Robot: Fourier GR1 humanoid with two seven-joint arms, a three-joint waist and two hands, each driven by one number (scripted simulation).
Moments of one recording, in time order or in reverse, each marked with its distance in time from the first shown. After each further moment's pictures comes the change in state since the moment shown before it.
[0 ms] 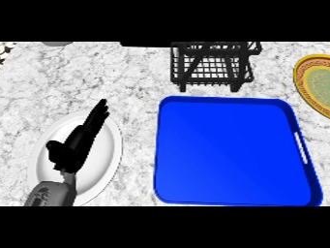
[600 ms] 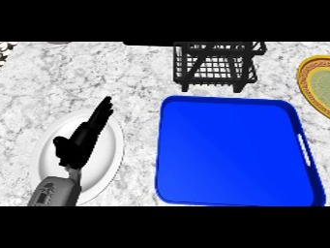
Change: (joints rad) left arm -0.034 -0.019 0.000 0.025 -0.021 0.001 0.001; right arm -0.332 0.189 0.047 0.222 0.072 -0.052 0.182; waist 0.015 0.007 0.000
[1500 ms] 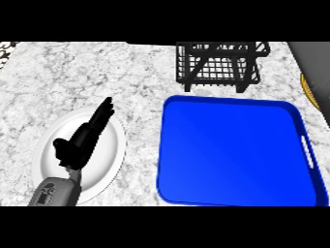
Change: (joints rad) left arm 0.004 -0.005 0.004 0.003 -0.007 -0.022 -0.020; right arm -0.157 0.230 -0.024 0.302 0.050 -0.158 -0.055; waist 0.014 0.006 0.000
